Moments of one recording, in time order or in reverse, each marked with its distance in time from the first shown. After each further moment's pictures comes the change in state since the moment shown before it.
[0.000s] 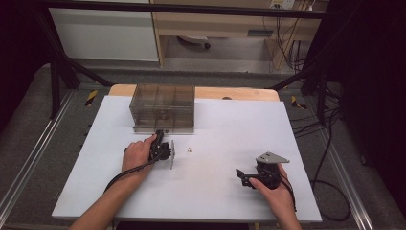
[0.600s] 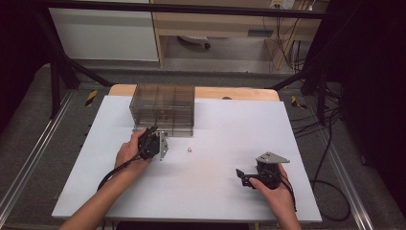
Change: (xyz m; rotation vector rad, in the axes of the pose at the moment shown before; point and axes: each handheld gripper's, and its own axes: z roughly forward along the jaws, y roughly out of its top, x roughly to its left) left arm 0.050 -0.021 -0.023 -0.099 -0.216 -0.364; right arm 0.000 0.000 -0.001 -0.002 -0.001 0.001
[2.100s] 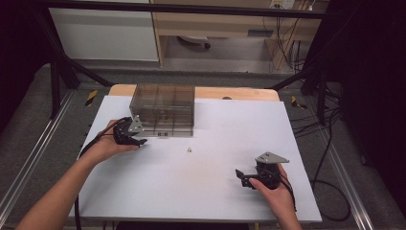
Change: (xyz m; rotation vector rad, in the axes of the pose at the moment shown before) left arm 0.067 -0.063 0.019 0.047 -0.455 -0.220; right arm 0.001 0.001 0.000 0.001 0.014 -0.016
